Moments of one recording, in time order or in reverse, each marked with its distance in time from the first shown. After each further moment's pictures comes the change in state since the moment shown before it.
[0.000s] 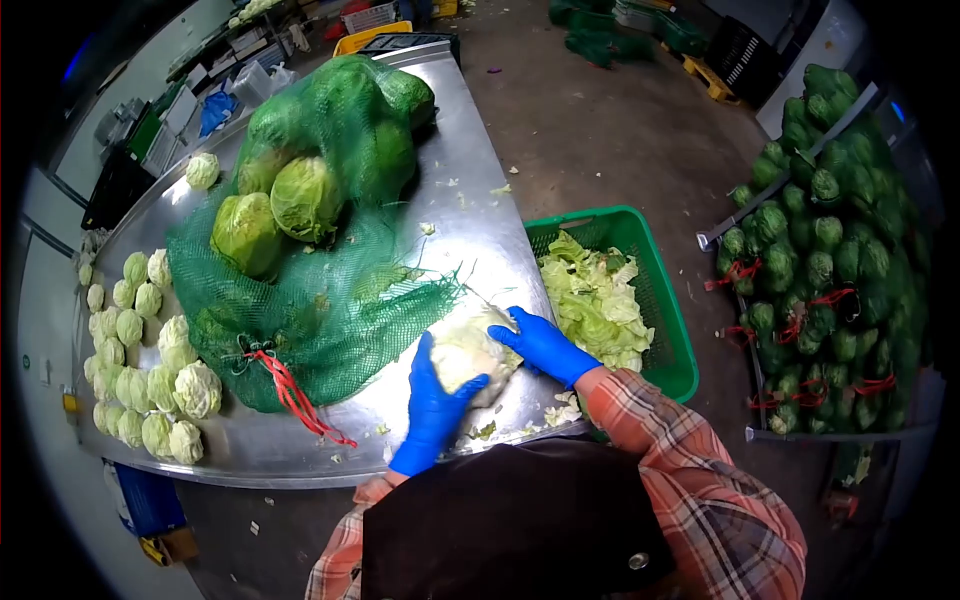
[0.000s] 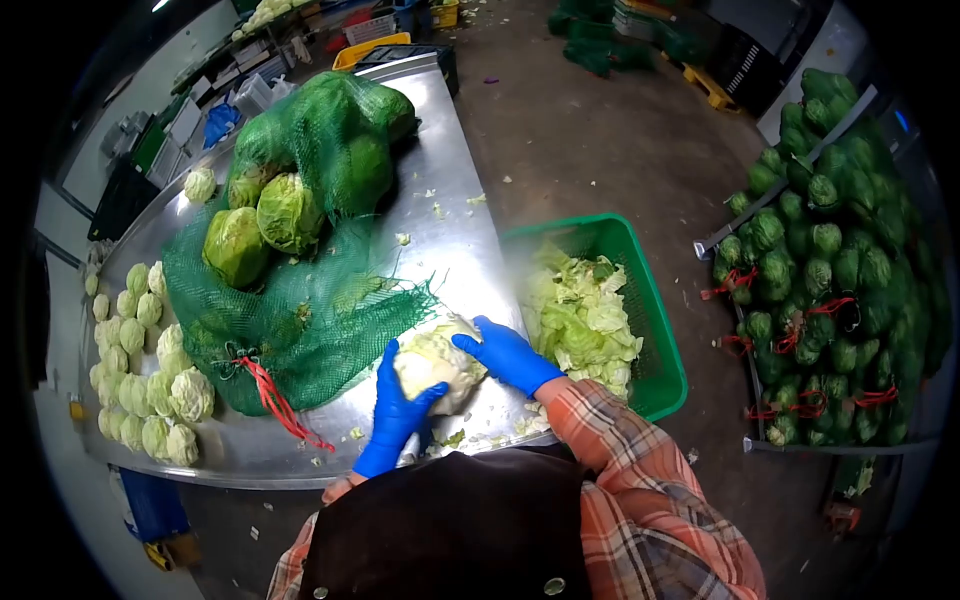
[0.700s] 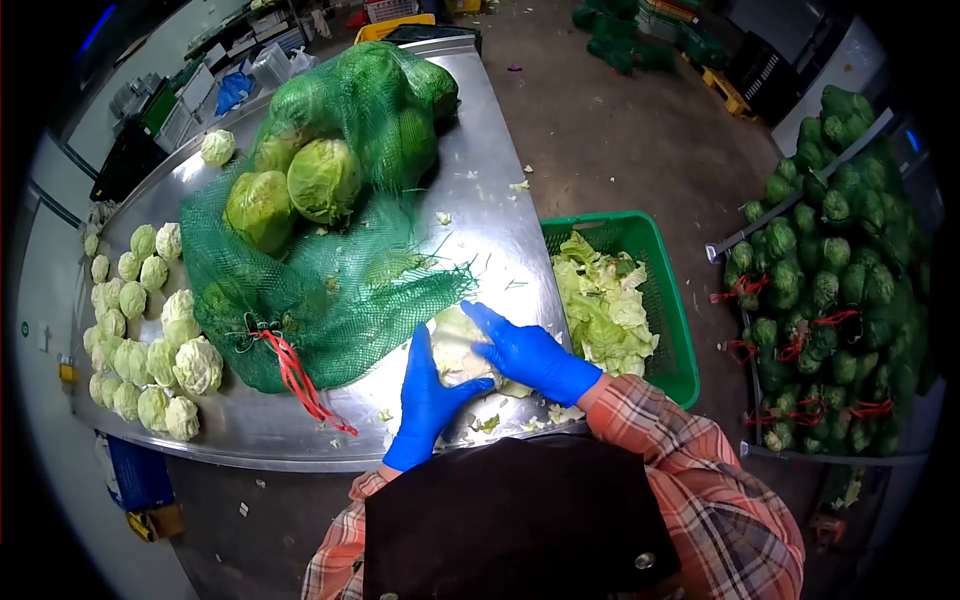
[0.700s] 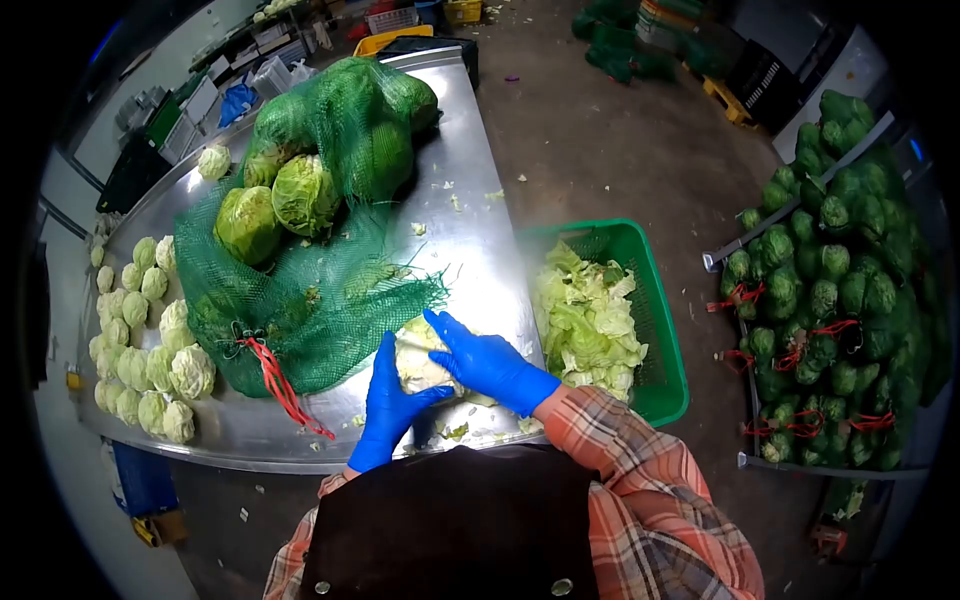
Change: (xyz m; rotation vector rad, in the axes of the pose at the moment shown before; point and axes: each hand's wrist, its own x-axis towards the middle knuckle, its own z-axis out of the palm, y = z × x) left_hand -0.001 0.017 -0.022 0.057 -0.027 -0.025; right_hand -0.014 -0.051 0.009 -0.269 -0.174 -0.279
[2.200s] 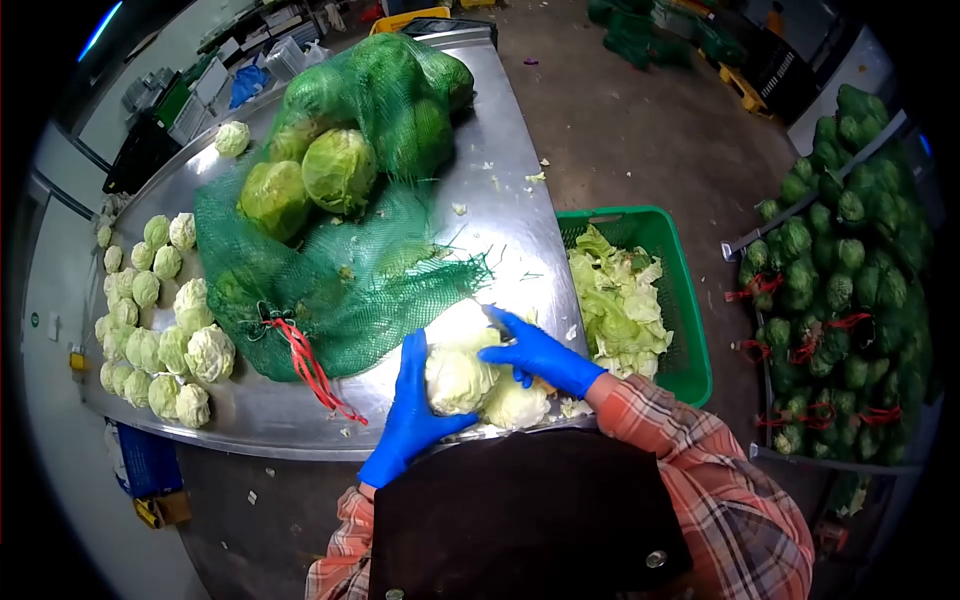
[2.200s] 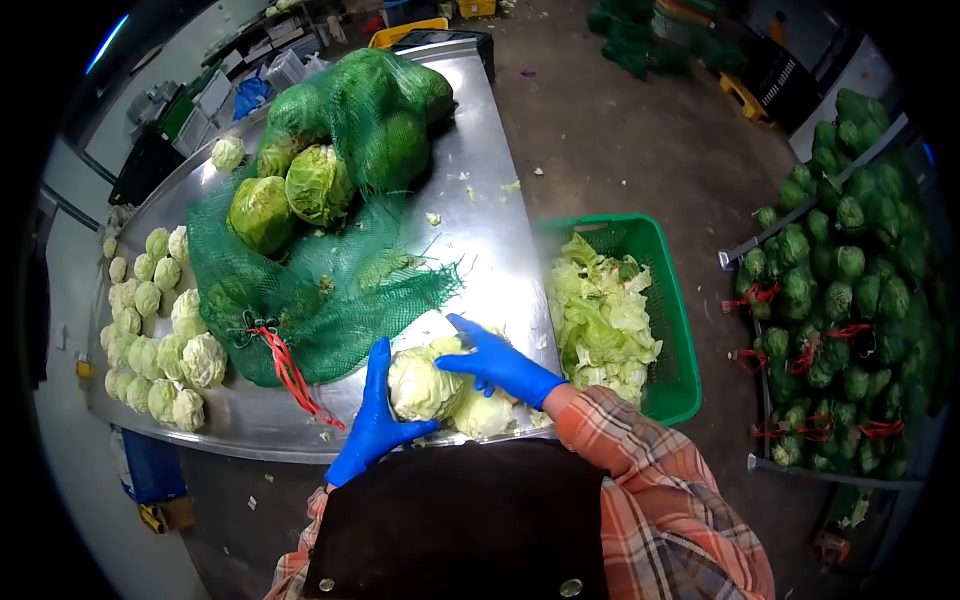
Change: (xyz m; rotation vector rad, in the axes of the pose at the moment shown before) left_hand -0.031 -0.018 -0.039 0.051 -0.108 0.200; right_hand -0.008 -0.010 0.010 0.828 -0.033 0.297
